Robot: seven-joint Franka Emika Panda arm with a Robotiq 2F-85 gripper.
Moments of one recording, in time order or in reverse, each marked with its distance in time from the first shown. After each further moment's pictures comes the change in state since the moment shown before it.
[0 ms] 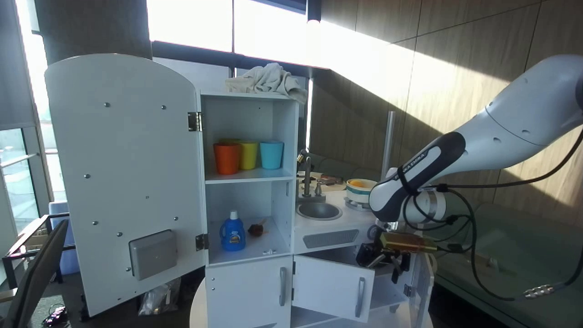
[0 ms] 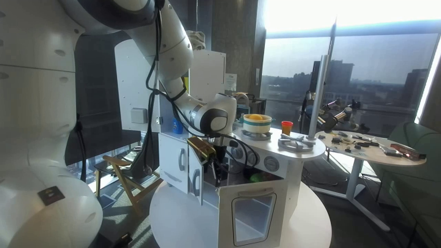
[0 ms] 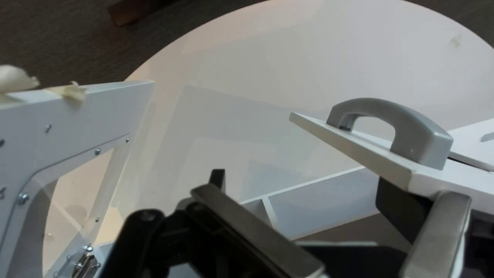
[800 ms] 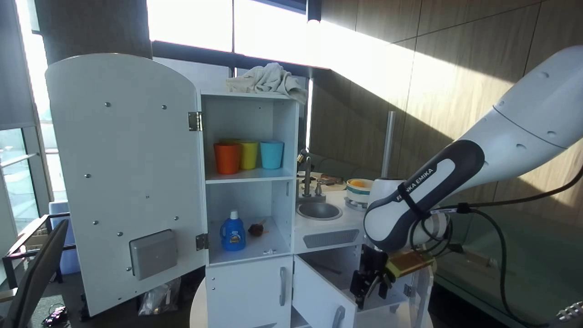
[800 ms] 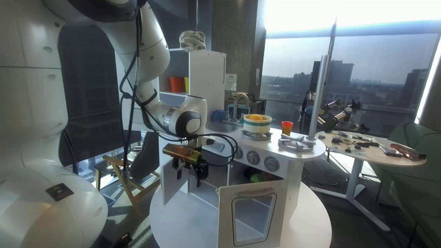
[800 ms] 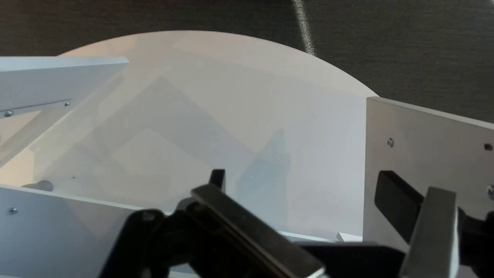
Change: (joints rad) arm 0.088 -0.085 0.094 -0.163 -0.083 0.103 -0.260
